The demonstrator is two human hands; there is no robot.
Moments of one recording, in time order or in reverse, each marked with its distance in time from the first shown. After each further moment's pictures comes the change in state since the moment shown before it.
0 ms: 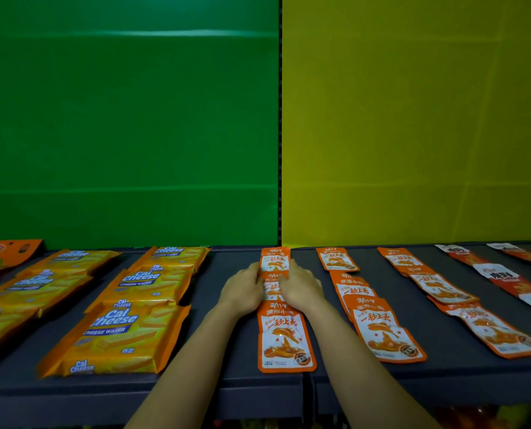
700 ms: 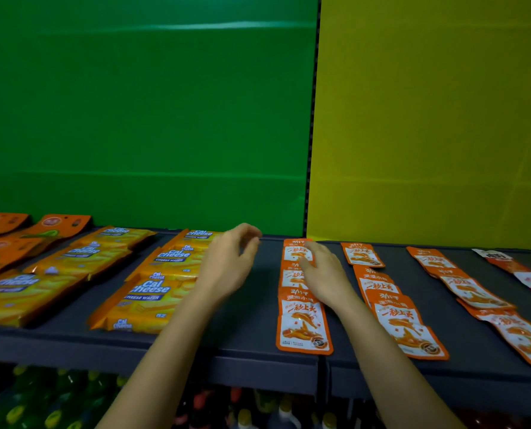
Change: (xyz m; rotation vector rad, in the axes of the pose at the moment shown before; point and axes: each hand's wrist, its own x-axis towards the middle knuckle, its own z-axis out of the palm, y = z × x) left_hand -0.056 -0.010 -0.060 -0.151 0.506 0.161; right_hand -0.044 -0.011 -0.028 0.230 0.059 -0.223
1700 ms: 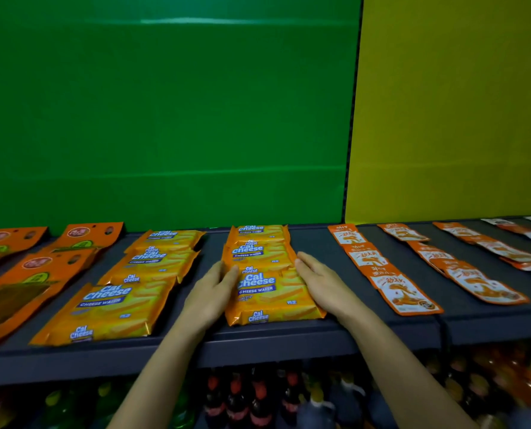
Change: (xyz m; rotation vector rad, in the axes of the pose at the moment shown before) left_hand -0.042 -0.142 -0.122 -0.333 -0.351 -0.441; right_hand -0.061 -0.143 0.100 0.281 -0.112 0.202
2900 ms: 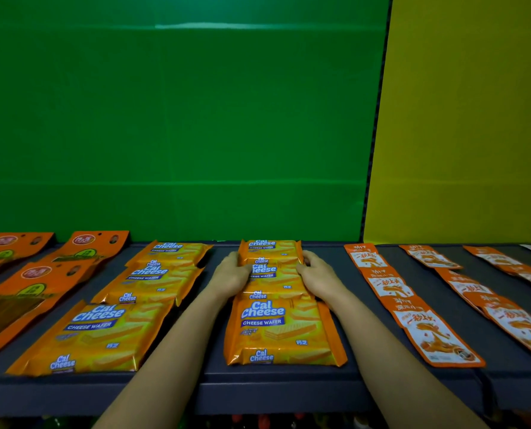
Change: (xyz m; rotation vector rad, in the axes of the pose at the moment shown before) left_hand 0.098 0.013 0.017 0.139 -0.005 -0.080; right_hand 0.109 0.014 0.007 -0.008 0.054 0.041
